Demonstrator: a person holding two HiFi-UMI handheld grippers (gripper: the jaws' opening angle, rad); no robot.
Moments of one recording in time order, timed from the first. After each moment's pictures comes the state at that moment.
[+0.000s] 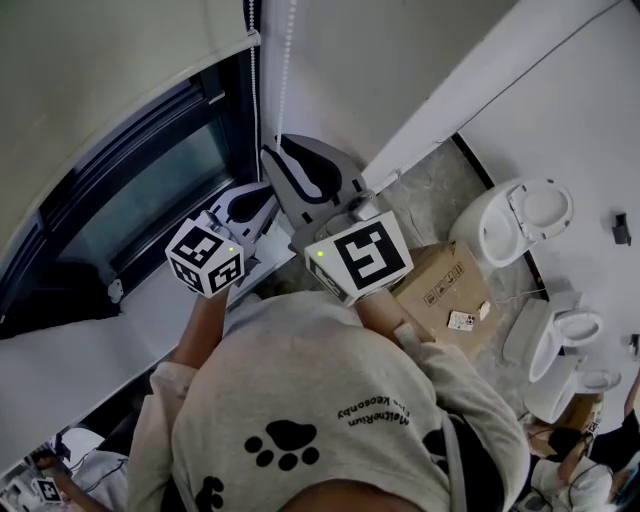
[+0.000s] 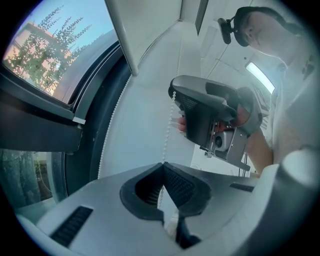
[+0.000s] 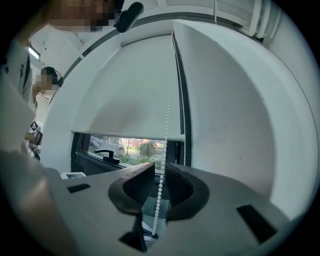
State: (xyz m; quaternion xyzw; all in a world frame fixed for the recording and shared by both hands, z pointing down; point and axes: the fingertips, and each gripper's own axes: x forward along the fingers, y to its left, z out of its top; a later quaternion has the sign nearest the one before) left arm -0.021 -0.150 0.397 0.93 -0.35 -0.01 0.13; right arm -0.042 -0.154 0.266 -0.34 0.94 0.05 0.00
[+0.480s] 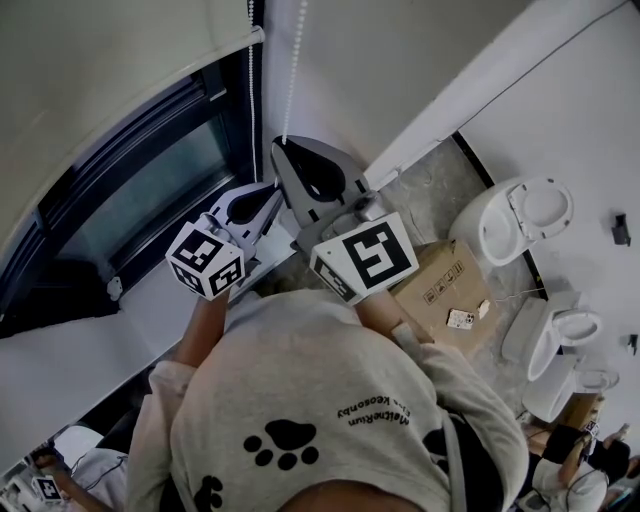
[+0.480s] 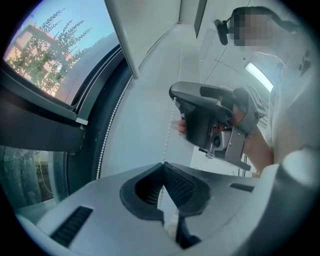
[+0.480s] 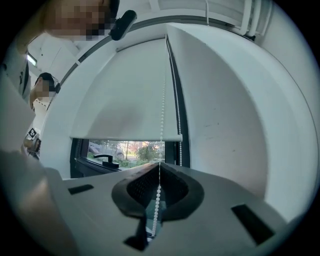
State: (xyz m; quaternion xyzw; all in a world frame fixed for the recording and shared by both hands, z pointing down) left arm -0.024 -0.145 0.397 0.93 -0.36 -0.02 0.12; right arm -0.037 -0.154 0.265 -0.34 0.94 0.03 0.03
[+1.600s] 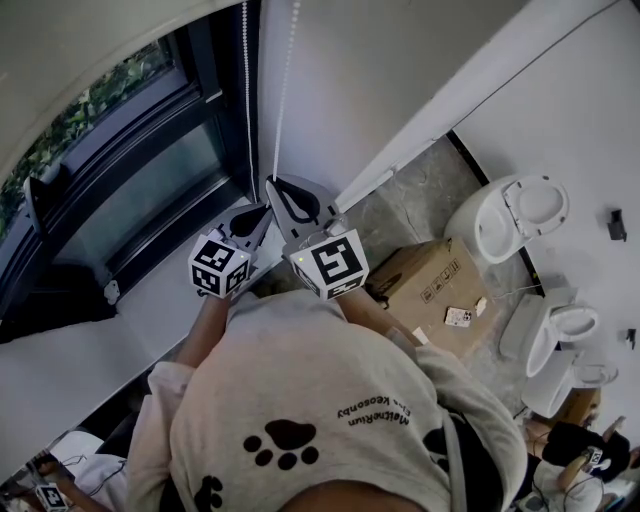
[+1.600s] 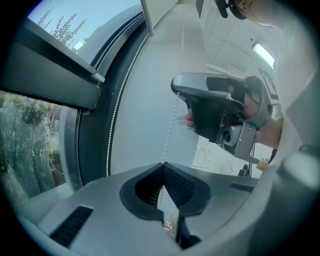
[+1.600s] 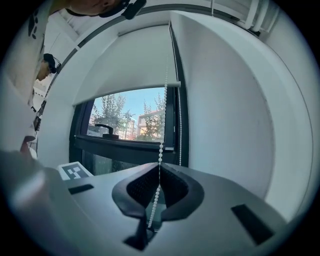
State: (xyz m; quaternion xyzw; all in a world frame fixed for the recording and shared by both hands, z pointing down) left arm -0.031 -0.143 0.514 0.91 -0.39 0.07 0.15; right arm -0.040 -0.153 0.382 -0.36 0.93 0.02 -0.03
